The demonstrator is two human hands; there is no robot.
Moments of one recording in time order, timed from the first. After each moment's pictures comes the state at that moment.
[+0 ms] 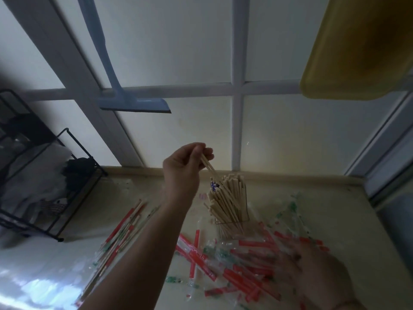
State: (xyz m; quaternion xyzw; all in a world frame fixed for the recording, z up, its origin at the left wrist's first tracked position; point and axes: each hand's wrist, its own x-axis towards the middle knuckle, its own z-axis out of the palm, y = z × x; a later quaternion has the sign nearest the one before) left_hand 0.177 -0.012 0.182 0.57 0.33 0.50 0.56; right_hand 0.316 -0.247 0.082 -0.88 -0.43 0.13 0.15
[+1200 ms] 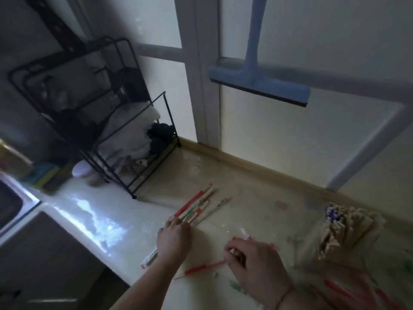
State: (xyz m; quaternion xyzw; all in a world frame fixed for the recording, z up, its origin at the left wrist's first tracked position) left_hand -0.081 0.047 -0.037 0.74 0.66 0.02 0.10; right_hand 0.126 -0.053 0.062 -0.64 -0.69 0.22 0.26
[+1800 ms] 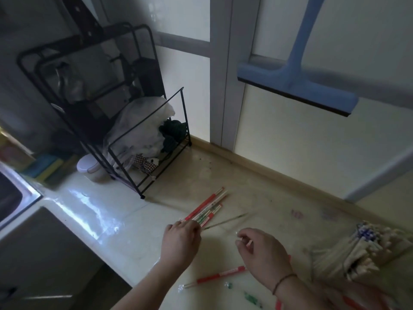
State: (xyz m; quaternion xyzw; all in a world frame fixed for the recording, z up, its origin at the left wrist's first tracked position) left_hand -0.112 0.059 -0.029 0.77 0.60 0.15 0.15; right_hand 0.106 0.002 0.030 -0.71 -0.64 0.24 0.15
